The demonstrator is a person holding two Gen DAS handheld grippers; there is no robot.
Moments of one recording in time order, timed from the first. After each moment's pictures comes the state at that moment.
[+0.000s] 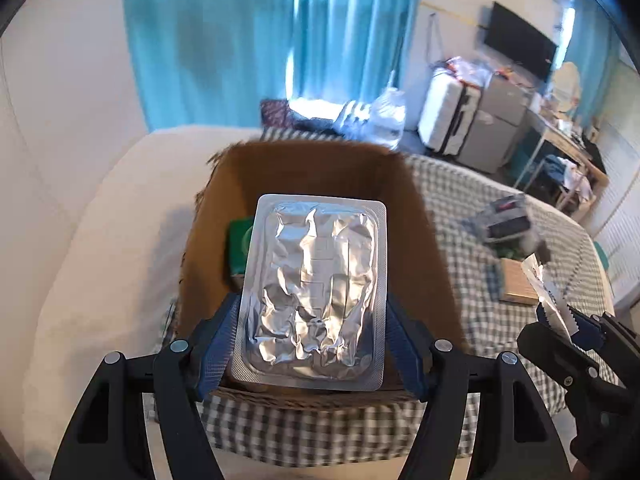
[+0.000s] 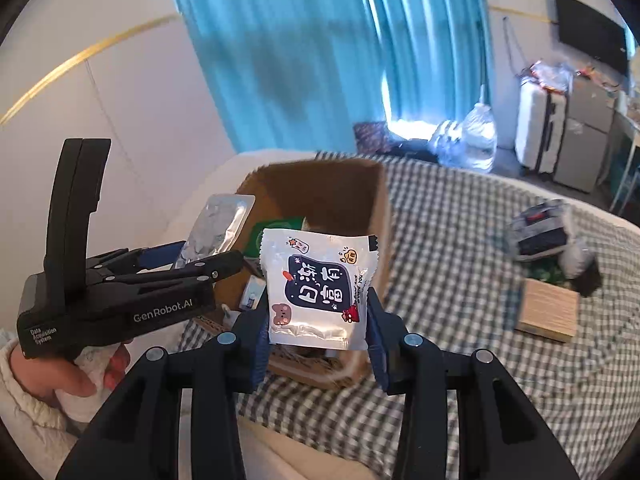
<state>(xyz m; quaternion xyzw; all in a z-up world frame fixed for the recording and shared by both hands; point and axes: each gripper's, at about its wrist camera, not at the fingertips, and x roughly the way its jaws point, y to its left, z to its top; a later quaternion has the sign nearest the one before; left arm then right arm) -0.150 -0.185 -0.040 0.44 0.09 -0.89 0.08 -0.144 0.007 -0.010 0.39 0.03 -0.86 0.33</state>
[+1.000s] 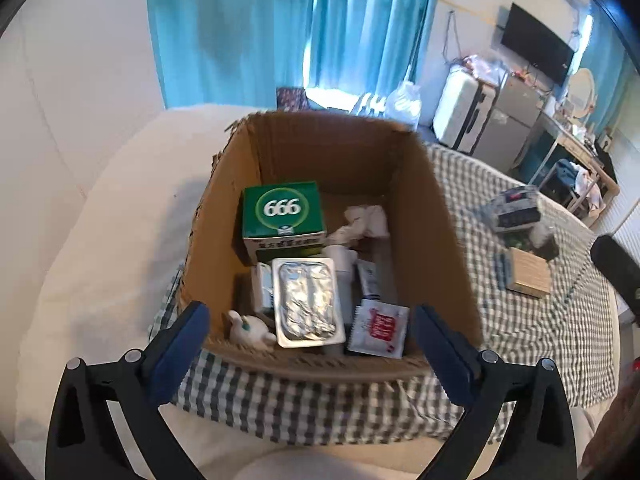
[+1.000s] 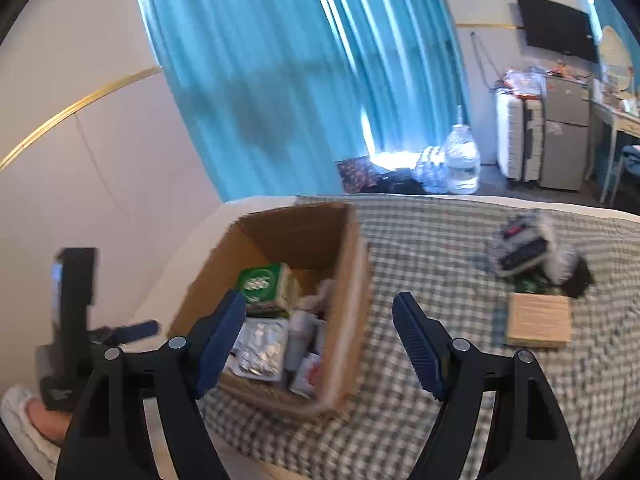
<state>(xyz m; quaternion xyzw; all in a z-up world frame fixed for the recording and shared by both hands) -0.110 -0.165 -0.040 0.44 0.10 -0.89 0.11 -0.141 0.059 0.006 0.32 -0.03 -0.90 0.29</state>
